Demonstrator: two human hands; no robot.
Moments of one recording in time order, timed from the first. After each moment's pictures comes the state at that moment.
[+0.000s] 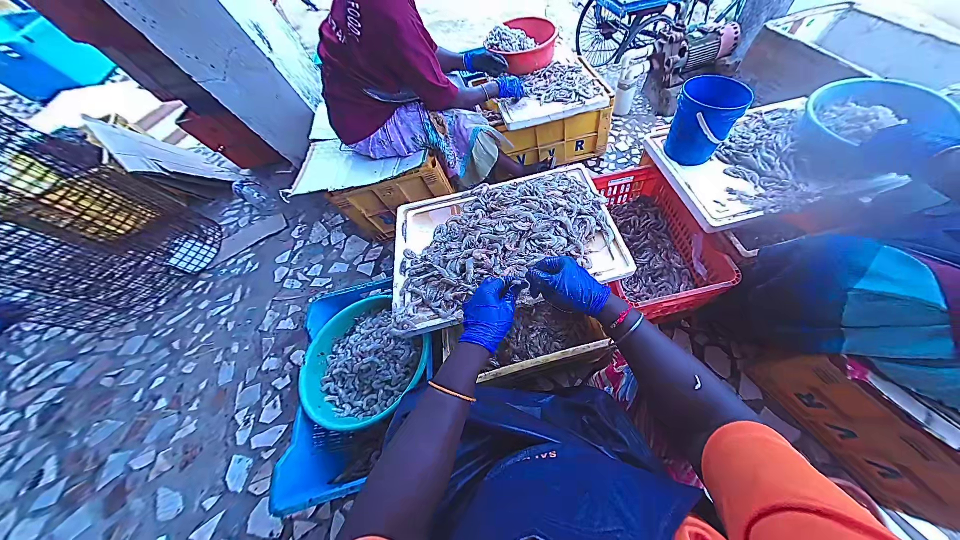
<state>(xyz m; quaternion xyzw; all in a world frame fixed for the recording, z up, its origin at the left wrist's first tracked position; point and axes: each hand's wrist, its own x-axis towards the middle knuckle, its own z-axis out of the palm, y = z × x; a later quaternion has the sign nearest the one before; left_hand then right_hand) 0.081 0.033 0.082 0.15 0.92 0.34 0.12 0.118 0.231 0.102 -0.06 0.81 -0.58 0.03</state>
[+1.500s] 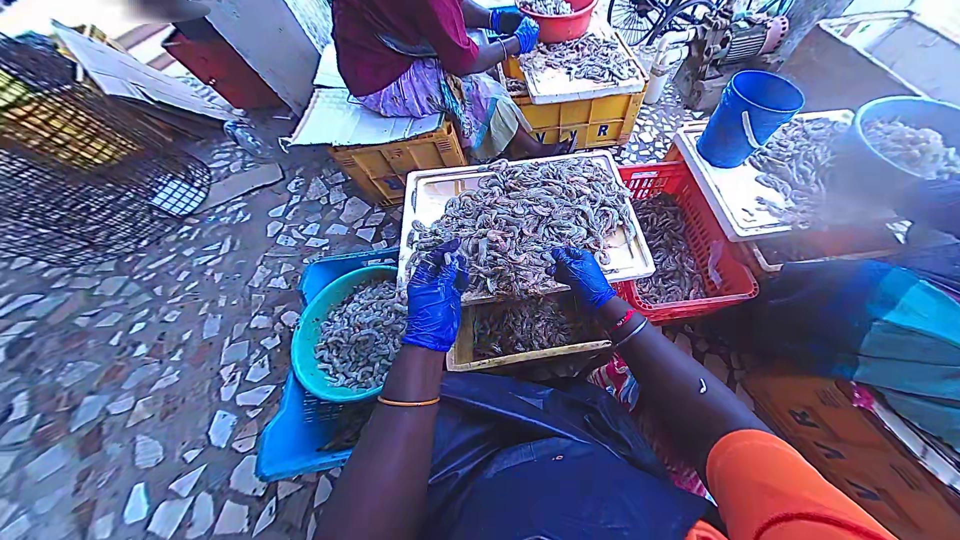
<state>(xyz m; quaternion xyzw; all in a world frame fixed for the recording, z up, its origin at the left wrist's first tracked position) 0.066 -0.046 0.085 0.02 0.56 0.83 0.01 0.094 0.201 0.060 0.15 0.69 -0.71 0.00</state>
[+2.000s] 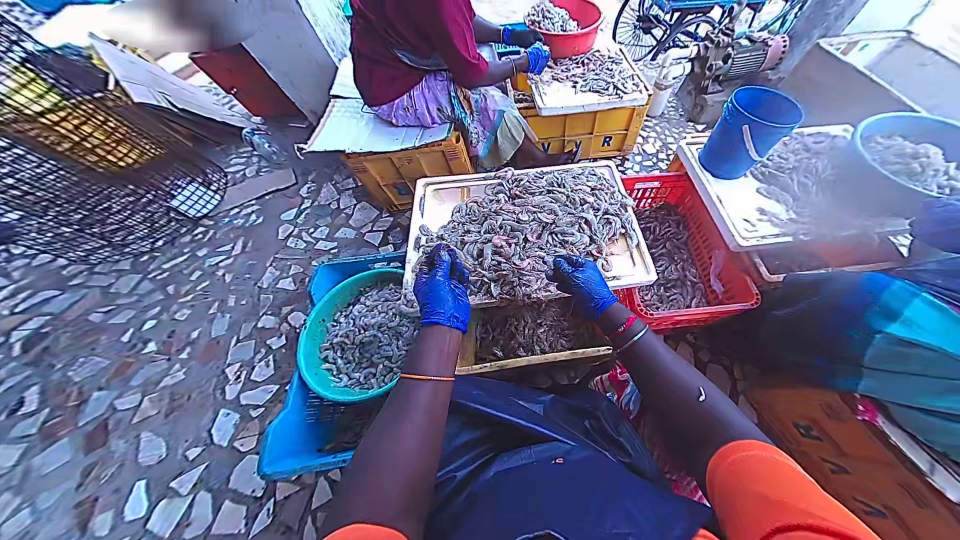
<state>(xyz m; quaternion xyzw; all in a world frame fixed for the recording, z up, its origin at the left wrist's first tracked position) 0.044 -0.025 0.076 -0.15 0.52 0.84 -0.05 0.091 0.201 0.058 0.18 0.67 -0.72 0.03</state>
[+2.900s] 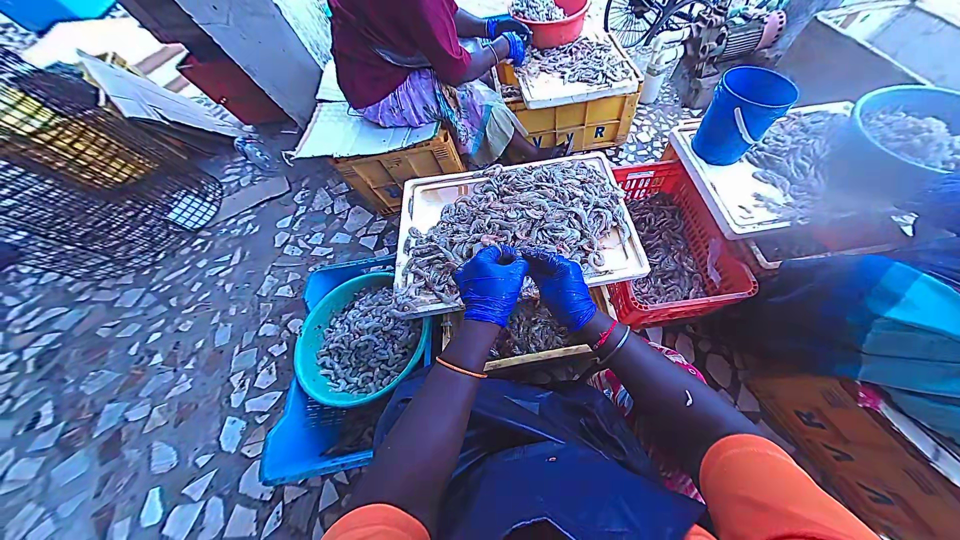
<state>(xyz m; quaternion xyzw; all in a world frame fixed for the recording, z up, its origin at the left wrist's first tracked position) 0.068 0.051 0.112 0.02 0.93 0.37 0.00 0.112 0.181 0.077 -0.03 0.82 -0.54 -0.17</state>
